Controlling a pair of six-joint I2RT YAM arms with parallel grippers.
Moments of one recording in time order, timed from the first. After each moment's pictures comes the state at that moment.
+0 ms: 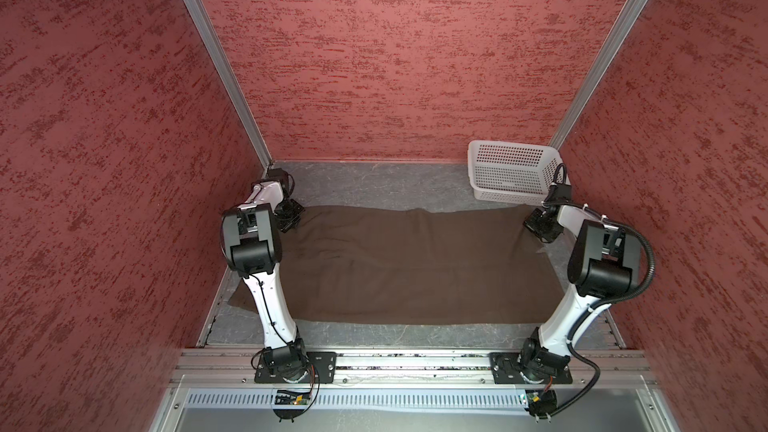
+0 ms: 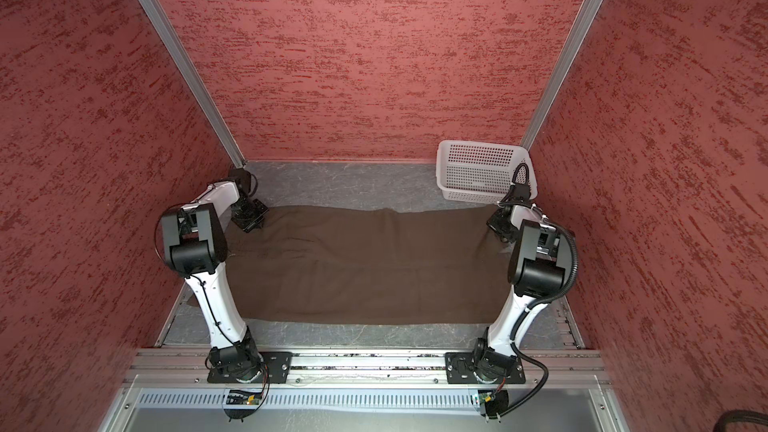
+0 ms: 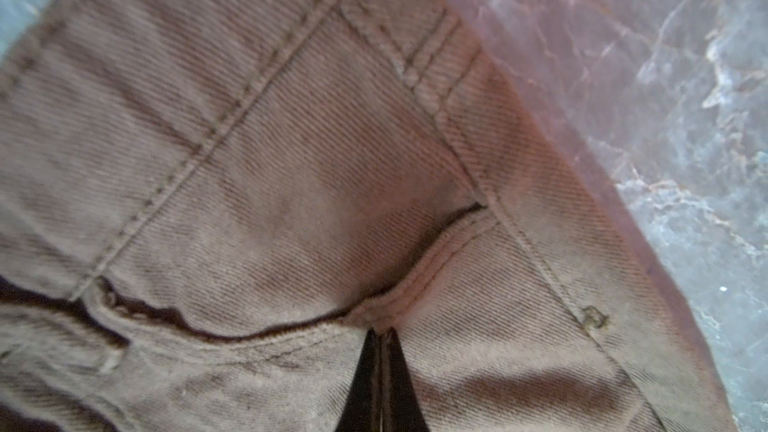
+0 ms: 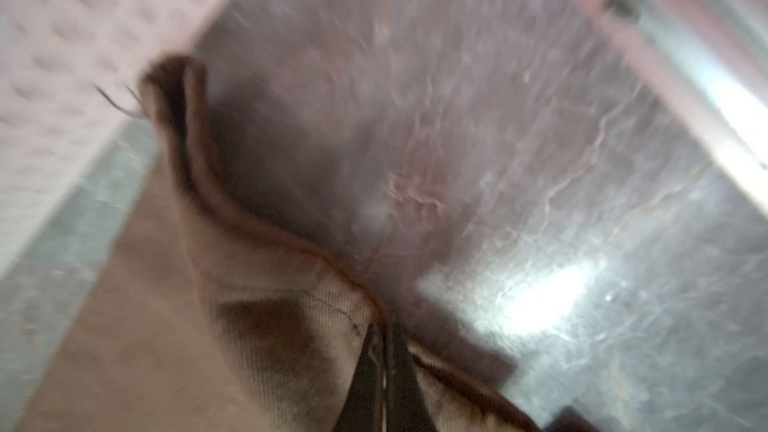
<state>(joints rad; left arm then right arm) 0.22 2.13 1.62 -0.90 -0.01 -0.70 -0.33 1.88 1.28 -0.54 -0.05 0.50</state>
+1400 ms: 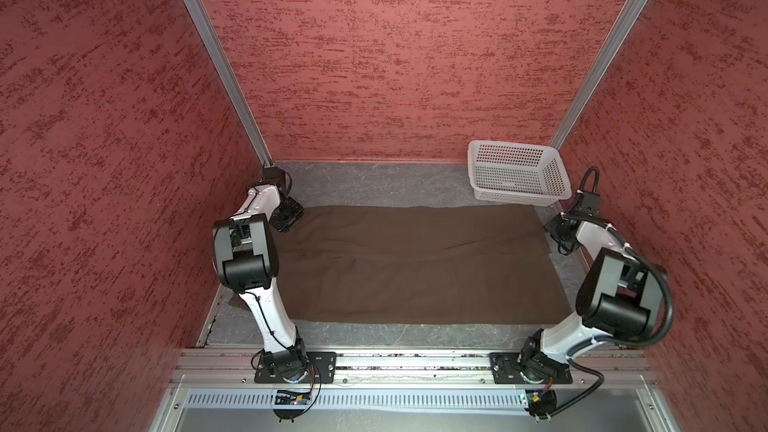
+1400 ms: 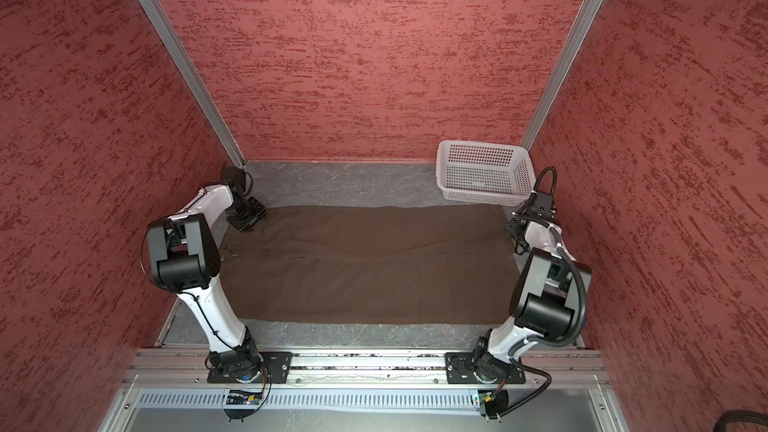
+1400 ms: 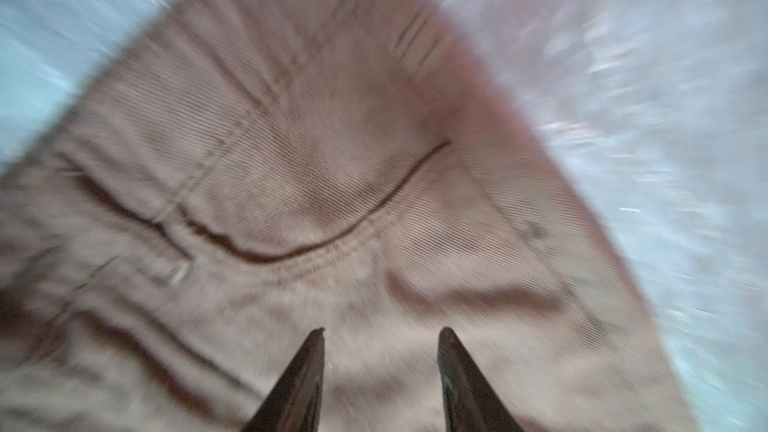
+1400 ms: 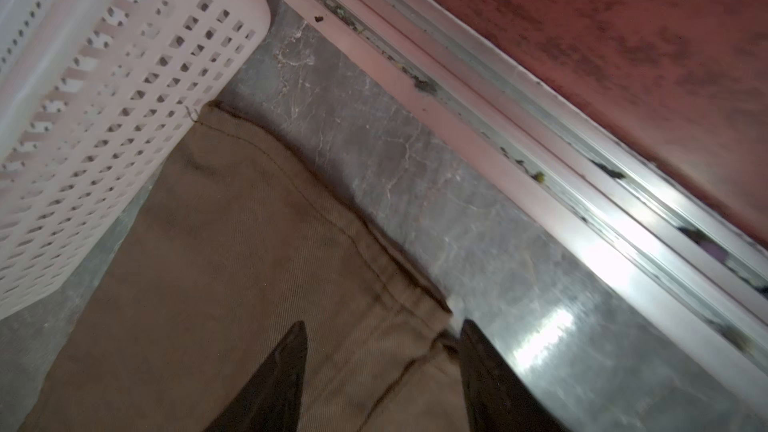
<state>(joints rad) 0.22 1.91 1.48 -0.85 0.00 -0.72 -0.44 1.54 1.02 -0.48 0.01 0.50</state>
